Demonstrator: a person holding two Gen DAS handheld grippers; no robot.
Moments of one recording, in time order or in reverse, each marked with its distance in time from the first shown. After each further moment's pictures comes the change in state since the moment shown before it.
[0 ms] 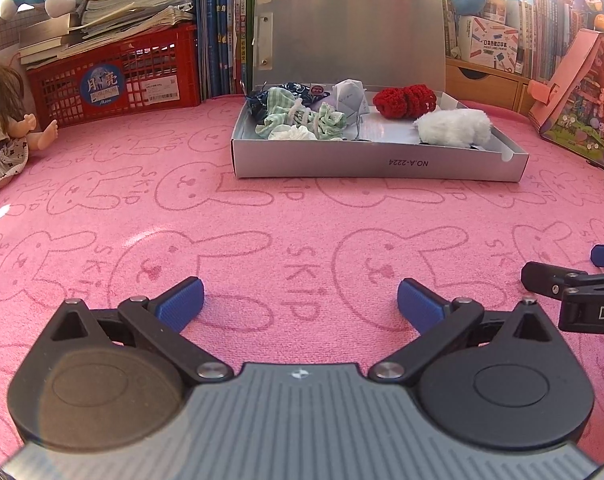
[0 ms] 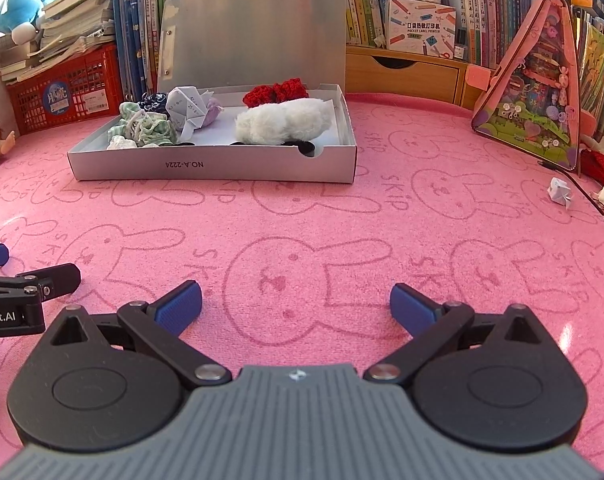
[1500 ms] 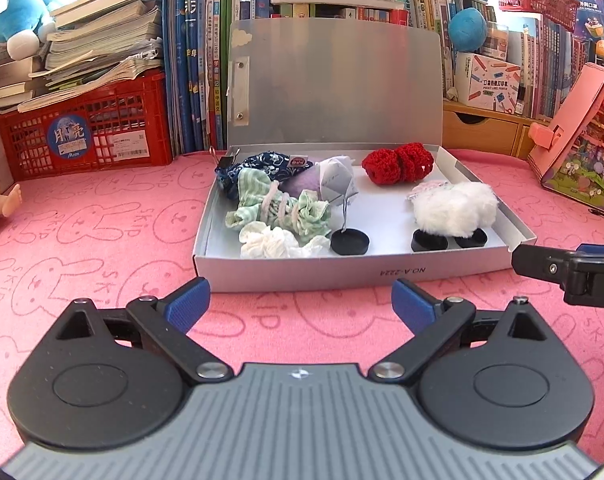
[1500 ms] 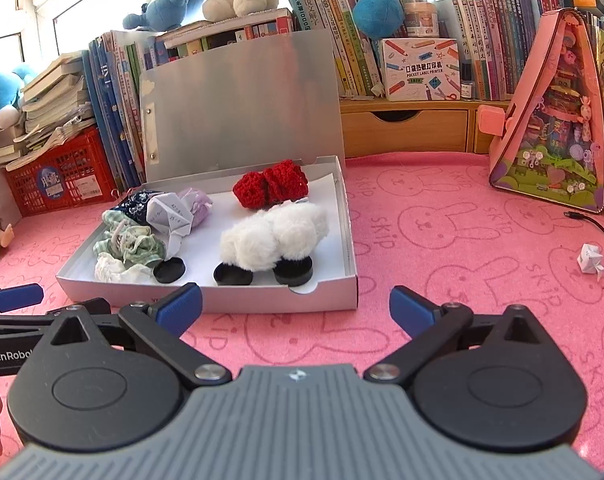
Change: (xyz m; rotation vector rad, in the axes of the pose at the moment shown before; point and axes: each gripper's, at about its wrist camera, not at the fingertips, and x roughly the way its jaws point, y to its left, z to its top) left arm 0.036 -0.010 0.072 0.014 -0.069 -0.036; right arm 0.026 -0.023 0.067 0.093 -0.094 0.074
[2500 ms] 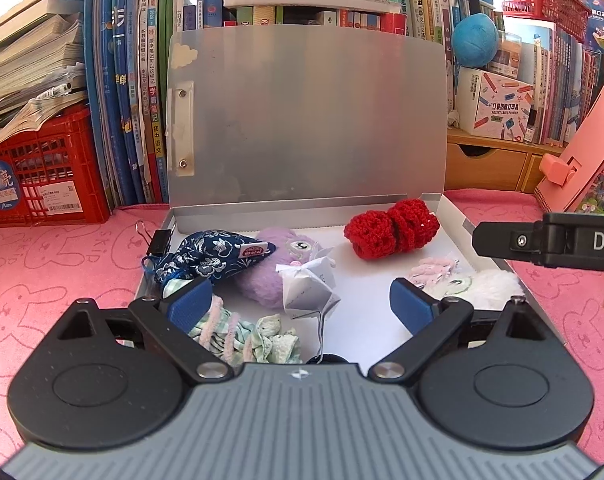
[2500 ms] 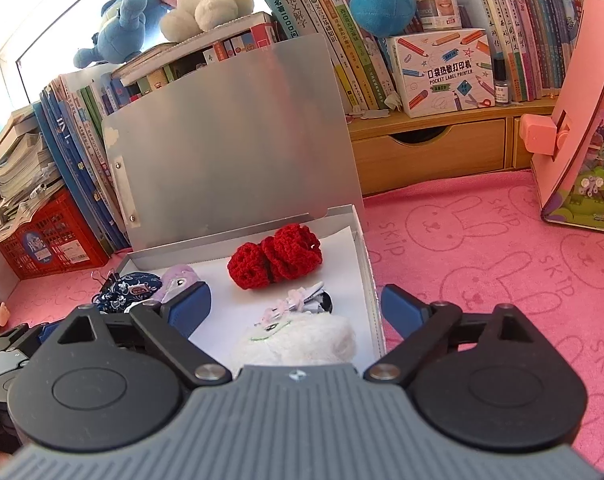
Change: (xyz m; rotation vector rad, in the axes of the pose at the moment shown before) left arm 0.101 -0.013 0.080 0.021 -0.010 -0.076; right arm 0.079 -0.011 0.090 0.135 0.012 0.048
